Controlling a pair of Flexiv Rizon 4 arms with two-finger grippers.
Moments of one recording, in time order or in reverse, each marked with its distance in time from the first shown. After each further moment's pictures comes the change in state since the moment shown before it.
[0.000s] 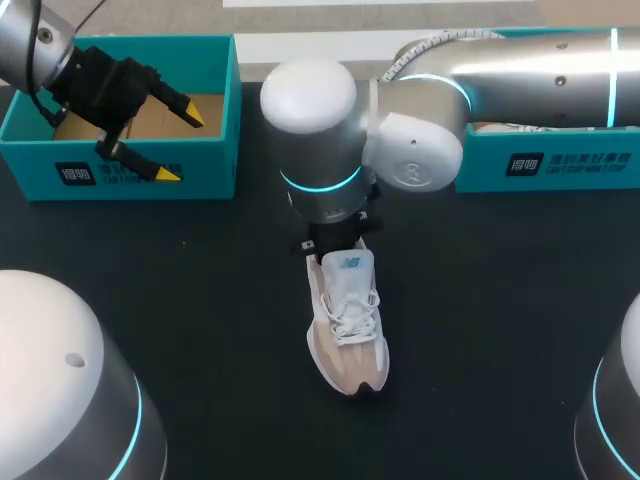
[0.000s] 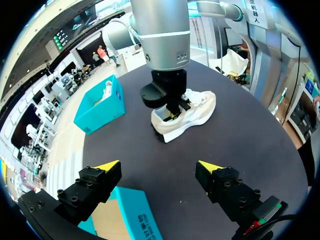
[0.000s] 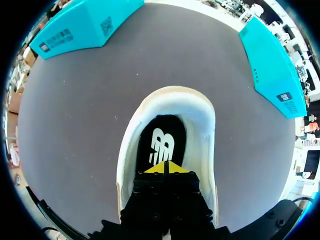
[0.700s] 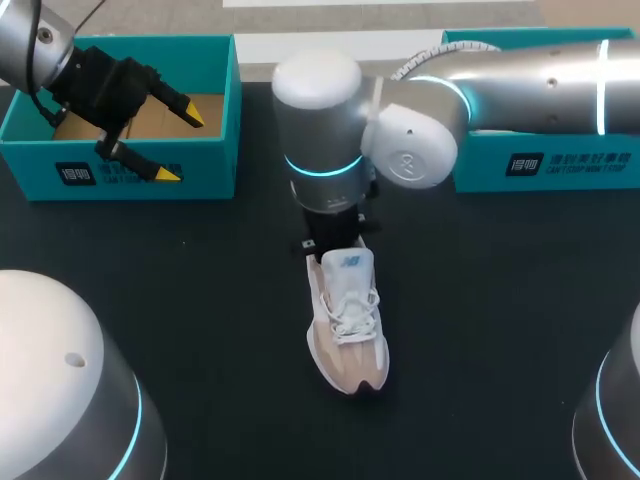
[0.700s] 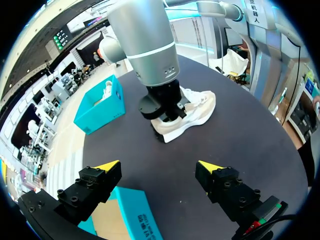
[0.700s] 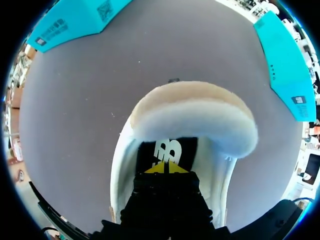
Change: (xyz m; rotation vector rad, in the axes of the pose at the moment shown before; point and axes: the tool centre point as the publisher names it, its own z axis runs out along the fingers) left arm 0.000 0.000 0.000 0.000 0.000 0.000; right arm 0.005 0.006 0.022 0.094 0.048 -0.025
